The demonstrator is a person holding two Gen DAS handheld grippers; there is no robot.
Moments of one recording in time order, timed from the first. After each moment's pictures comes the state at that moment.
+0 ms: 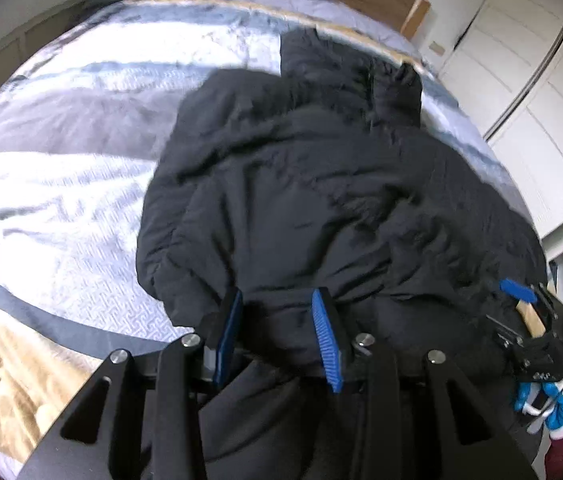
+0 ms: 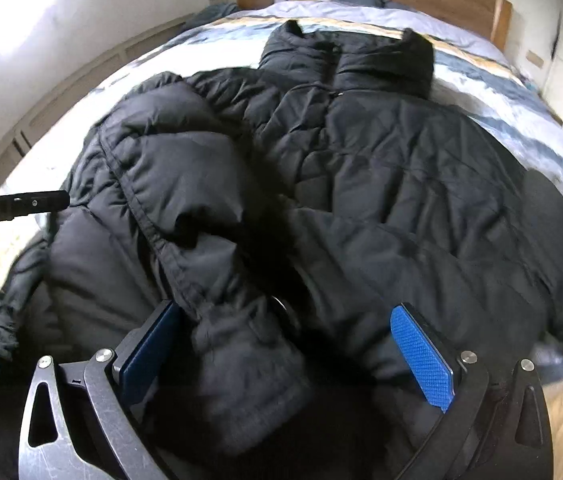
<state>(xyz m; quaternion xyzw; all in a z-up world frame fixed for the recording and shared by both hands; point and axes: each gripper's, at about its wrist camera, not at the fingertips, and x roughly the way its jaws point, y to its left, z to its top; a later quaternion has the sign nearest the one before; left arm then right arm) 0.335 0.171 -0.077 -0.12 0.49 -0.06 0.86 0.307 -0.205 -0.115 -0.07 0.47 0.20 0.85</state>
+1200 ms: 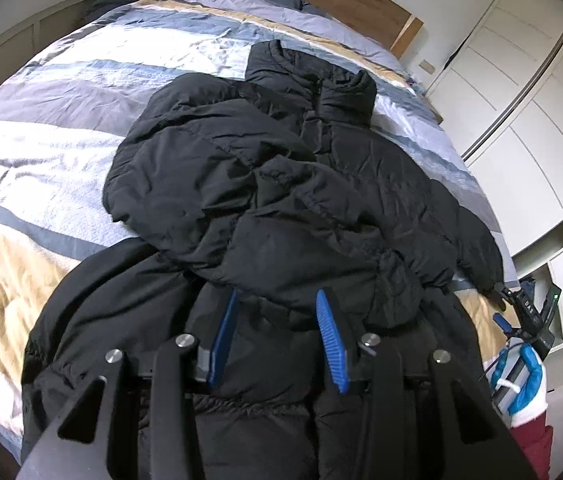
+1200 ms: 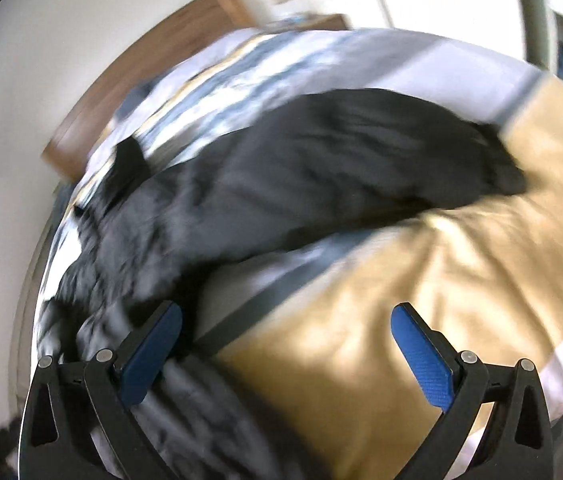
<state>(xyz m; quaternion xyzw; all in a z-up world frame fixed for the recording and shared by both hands) 0.253 0.101 -0.030 -0.16 0.48 -0.05 0.86 0.263 -0.517 -0.128 0.28 0.42 -0.06 0.86</state>
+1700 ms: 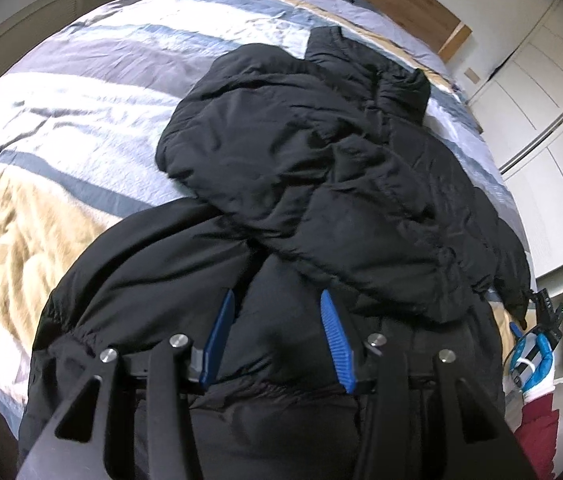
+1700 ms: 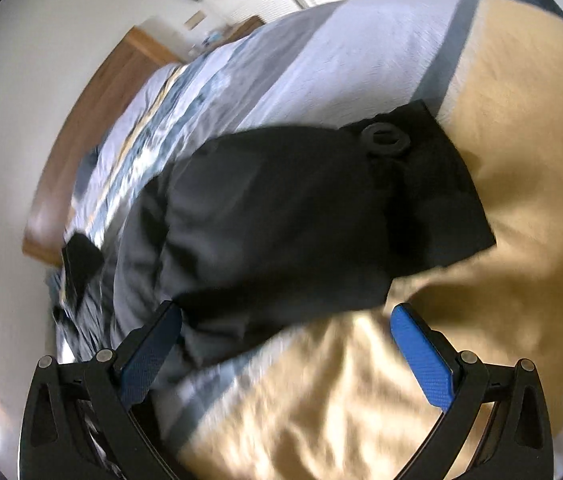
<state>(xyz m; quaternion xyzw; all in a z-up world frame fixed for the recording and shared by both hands) 0.245 0.129 -0.063 -0.19 0.51 0.01 0.84 0.303 -0.632 -0.177 0.42 0.39 -0.12 0.81</state>
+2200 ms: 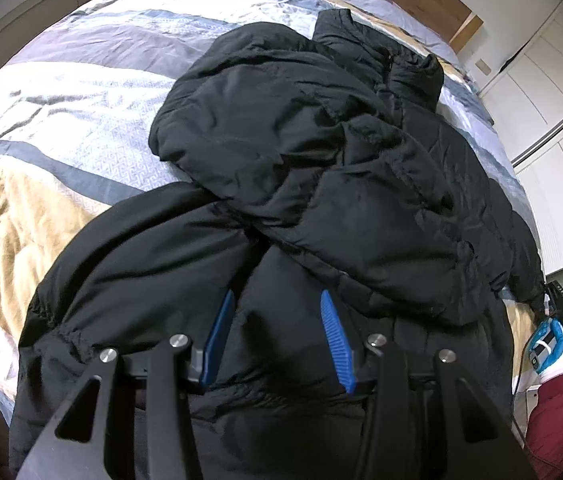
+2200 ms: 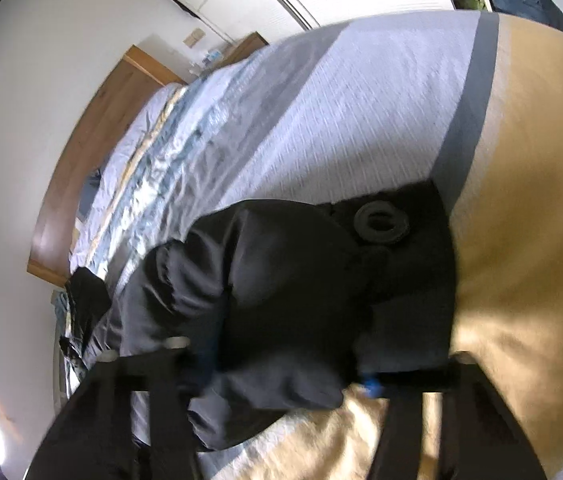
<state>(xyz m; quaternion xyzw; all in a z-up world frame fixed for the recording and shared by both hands) 0.258 0.119 -0.081 -0.19 0.53 0.02 0.82 0.341 -0.663 -0.161 0.42 0.36 -0.12 0.83</state>
